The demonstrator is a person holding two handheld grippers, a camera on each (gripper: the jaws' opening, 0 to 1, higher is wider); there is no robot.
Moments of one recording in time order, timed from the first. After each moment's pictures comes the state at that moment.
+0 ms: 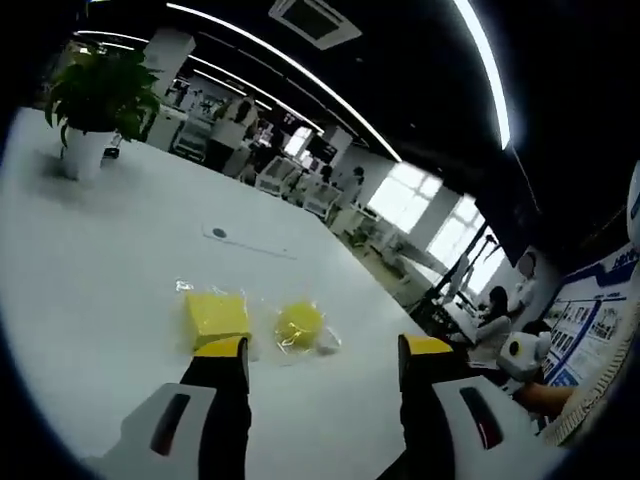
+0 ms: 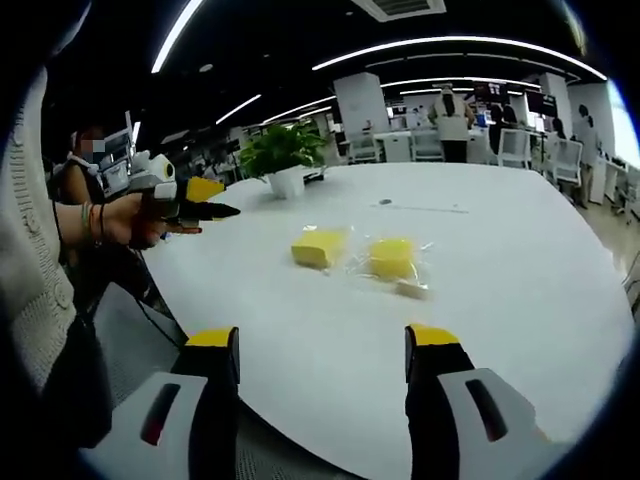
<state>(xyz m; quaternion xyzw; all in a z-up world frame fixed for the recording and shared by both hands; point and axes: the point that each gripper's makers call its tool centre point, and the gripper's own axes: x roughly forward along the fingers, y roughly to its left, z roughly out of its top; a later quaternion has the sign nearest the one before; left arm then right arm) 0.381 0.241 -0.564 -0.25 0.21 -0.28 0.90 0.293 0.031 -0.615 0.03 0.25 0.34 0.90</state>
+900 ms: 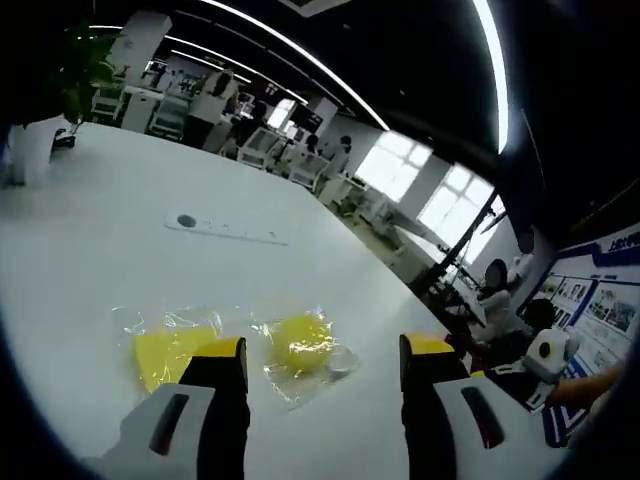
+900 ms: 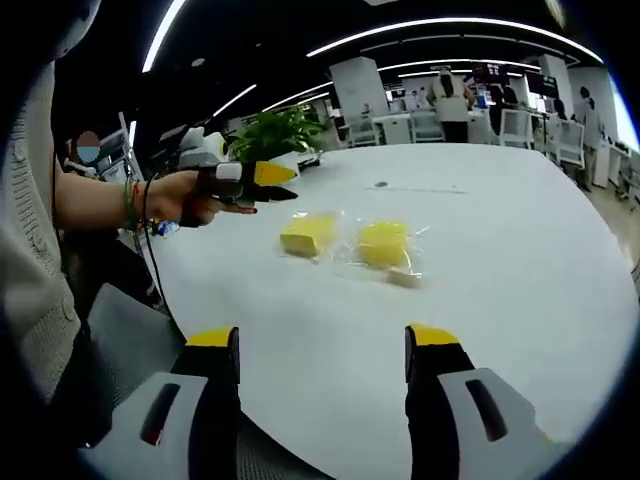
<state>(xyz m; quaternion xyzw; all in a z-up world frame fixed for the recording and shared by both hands) 0.488 0.168 -0.604 -0.21 0.27 -0.34 0.88 0.322 0.022 -0.635 0.04 0.29 0.35 0.89</state>
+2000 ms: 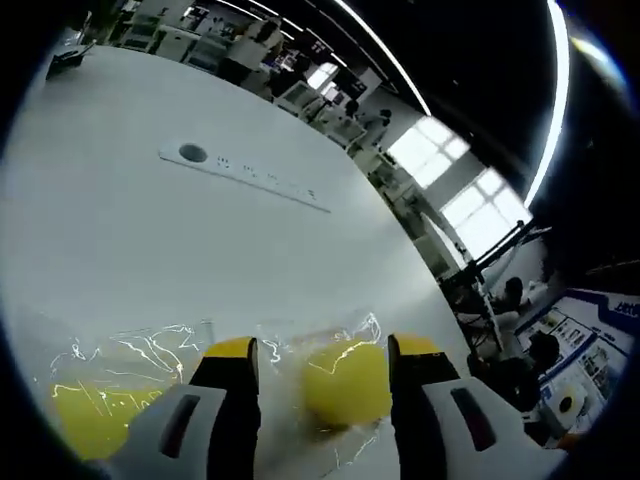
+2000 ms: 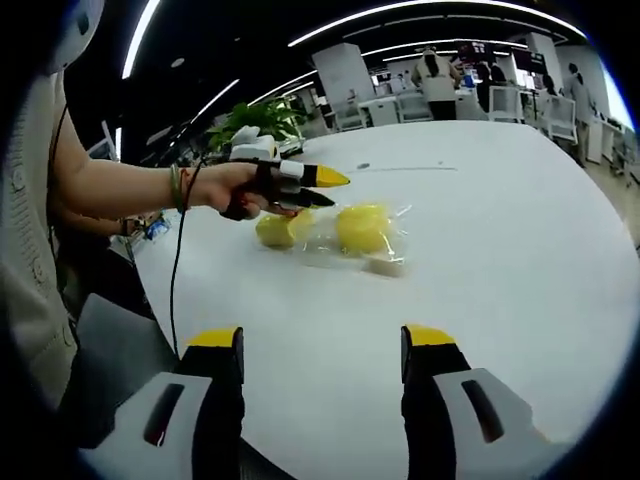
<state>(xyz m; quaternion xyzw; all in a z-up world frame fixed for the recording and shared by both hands) 0.575 0.128 -0.698 -0.27 0.38 -0.27 0.84 0.347 0.008 -0.662 0.06 0.32 0.33 0.88</state>
